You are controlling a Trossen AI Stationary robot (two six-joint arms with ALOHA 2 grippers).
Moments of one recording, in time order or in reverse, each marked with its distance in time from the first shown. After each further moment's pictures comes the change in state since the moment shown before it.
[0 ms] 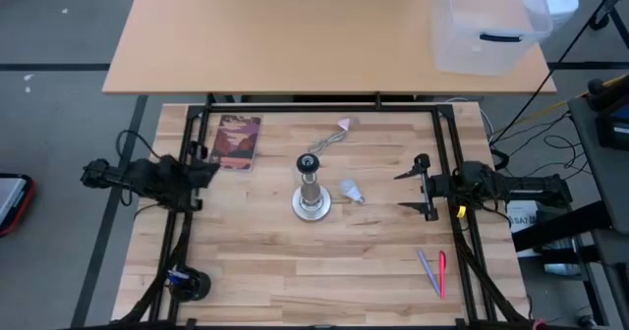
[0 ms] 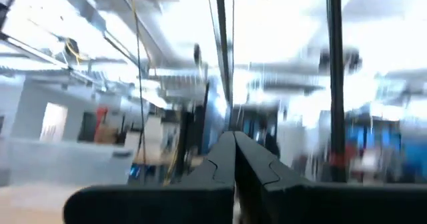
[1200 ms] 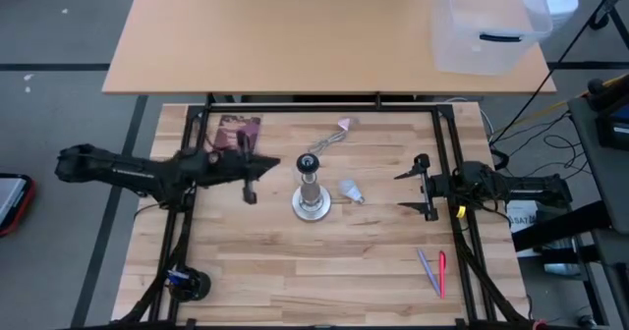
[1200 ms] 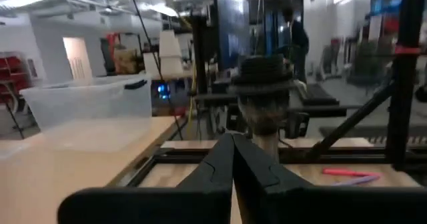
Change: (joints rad) left arm 0.219 0.912 0.472 -0.025 0.120 0.036; right arm 0.000 0.000 0.000 0.000 0.000 0.000
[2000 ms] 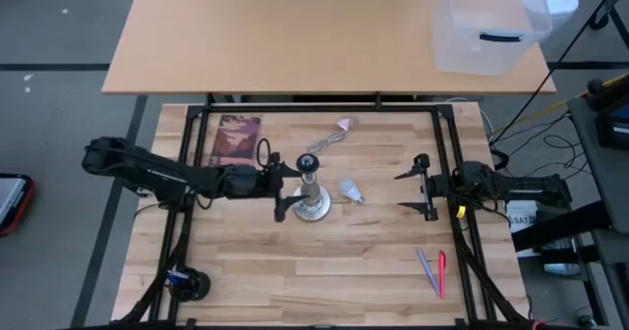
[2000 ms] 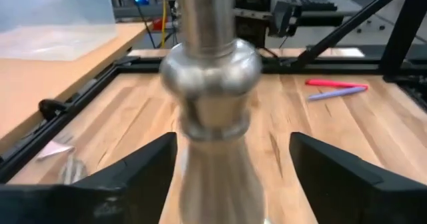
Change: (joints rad) left arm -0.083 0.390 0.116 -0.080 -0.040 -0.129; right arm 0.000 0.000 0.000 0.000 0.000 0.000
